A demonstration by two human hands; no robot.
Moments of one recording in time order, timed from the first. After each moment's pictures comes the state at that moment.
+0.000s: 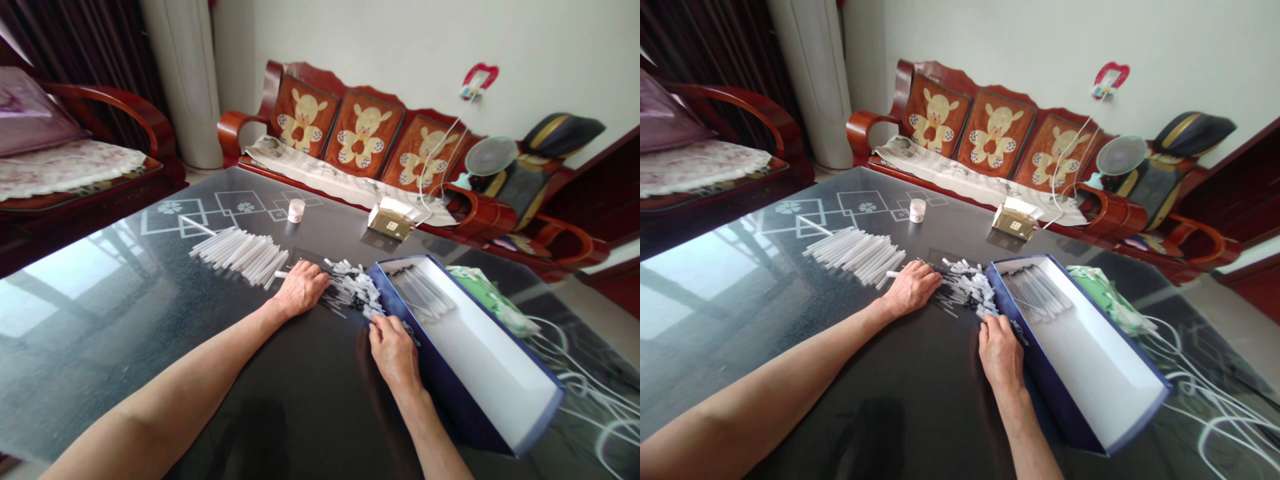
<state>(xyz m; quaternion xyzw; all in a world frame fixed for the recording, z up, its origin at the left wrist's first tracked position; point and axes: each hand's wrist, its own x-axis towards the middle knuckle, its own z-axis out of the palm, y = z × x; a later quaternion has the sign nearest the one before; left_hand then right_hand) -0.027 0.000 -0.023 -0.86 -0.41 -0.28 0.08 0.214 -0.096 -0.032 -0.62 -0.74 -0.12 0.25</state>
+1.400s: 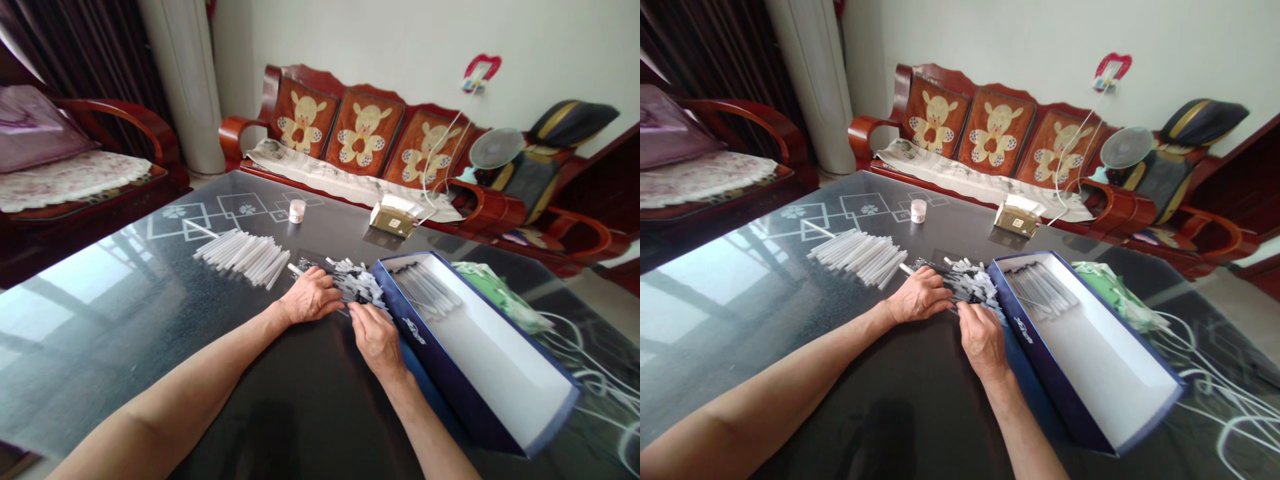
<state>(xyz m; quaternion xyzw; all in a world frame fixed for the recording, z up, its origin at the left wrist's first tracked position) -0.025 -0.008 -0.015 -0.91 -0.29 -0.28 0.08 0.180 -0.080 -0.021 -0.47 -0.81 -0.10 0.32</state>
